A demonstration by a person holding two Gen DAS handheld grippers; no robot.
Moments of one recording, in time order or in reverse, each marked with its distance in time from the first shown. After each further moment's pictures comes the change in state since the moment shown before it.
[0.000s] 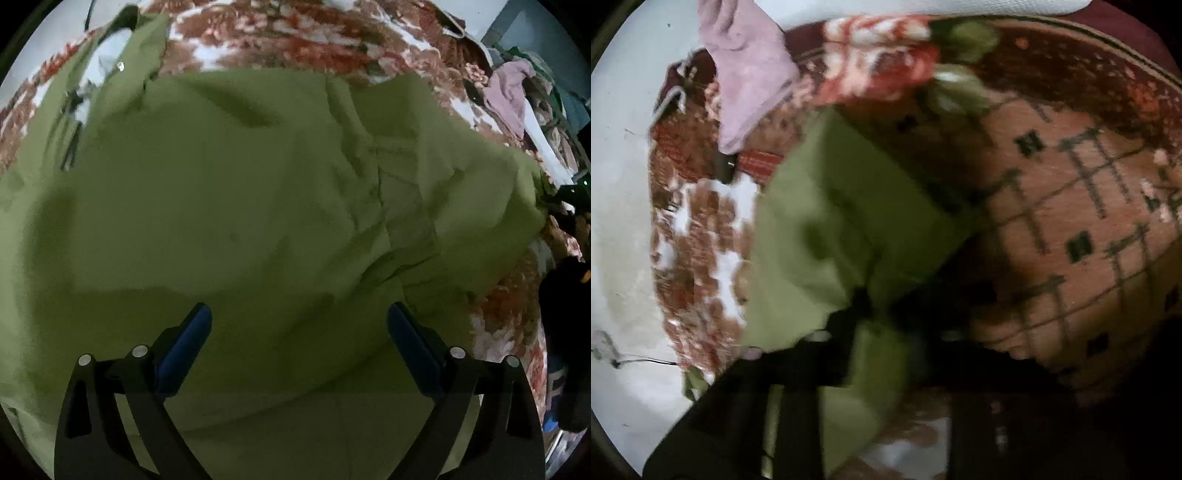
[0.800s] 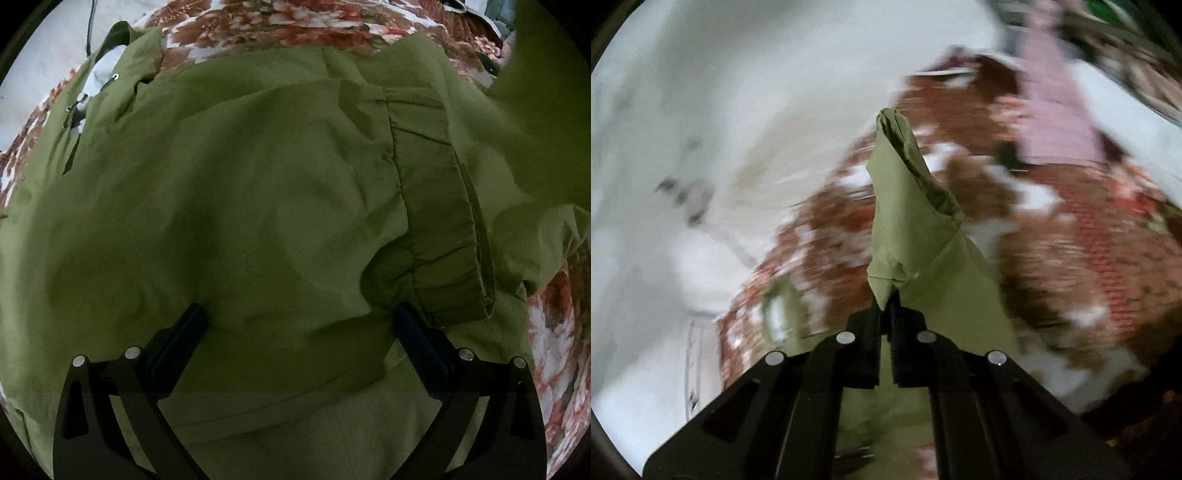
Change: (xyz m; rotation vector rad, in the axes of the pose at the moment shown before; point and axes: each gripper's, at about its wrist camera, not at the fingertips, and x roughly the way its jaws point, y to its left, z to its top) left arm 0.032 -0.016 -0.014 0.074 -0.061 0.172; right arm -0.150 0.295 -0.211 -0.630 -0.095 0.373
